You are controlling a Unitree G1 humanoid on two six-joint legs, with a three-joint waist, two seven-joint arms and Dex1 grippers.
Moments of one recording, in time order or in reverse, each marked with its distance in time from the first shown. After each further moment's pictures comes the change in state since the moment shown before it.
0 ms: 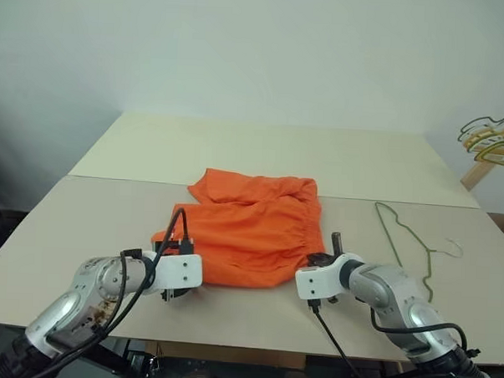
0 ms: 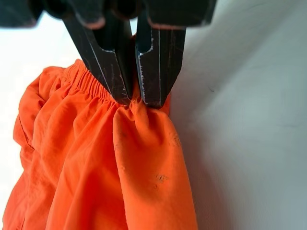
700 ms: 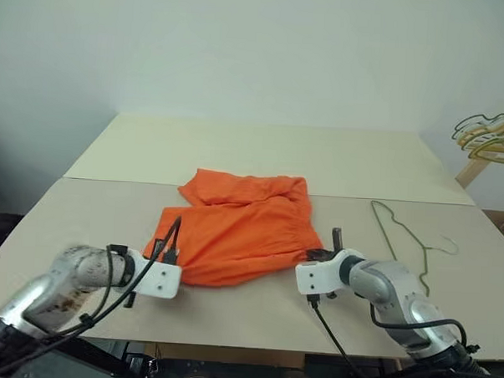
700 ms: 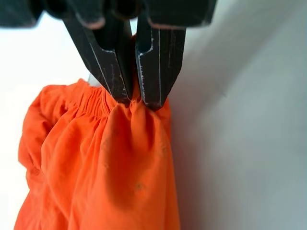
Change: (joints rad) left arm -0.011 0.243 0.062 0.253 -0.178 -0.561 -0.237; right arm -0.026 -0.008 -0.006 0.001 0.085 0.016 0.016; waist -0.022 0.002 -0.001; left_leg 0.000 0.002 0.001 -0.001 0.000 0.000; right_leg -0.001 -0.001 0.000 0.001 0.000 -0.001
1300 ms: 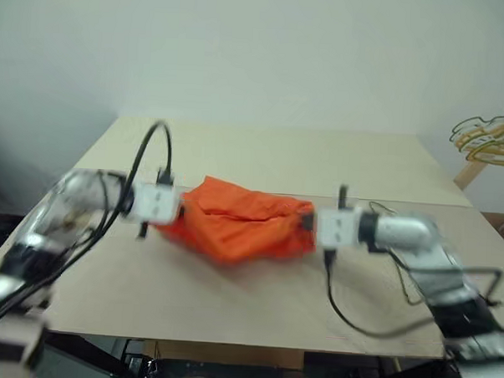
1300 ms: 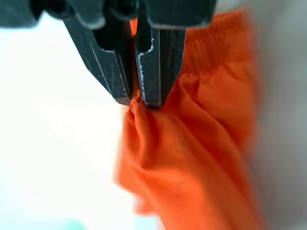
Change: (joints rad) left arm -0.712 -0.303 0.005 0.594 -0.068 -0.132 -0.043; right arm -0.429 0.019 -0.115 0.302 0.534 -0.102 0.032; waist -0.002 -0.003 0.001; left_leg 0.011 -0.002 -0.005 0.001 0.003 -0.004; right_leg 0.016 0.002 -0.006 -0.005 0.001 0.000
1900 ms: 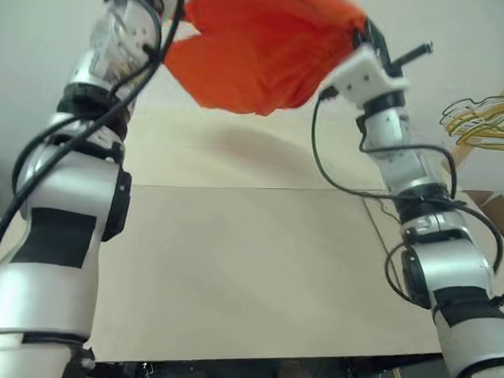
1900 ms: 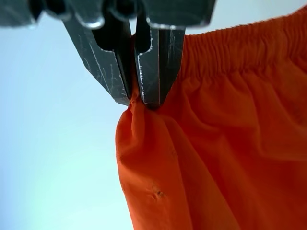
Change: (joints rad) left arm -0.723 -0.286 -0.029 0.864 0.373 -0.185 1.161; right arm -0.505 0.124 -0.016 0.901 -0.306 -0.525 -1.150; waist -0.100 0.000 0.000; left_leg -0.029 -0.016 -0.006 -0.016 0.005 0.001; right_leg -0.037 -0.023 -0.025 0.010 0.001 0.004
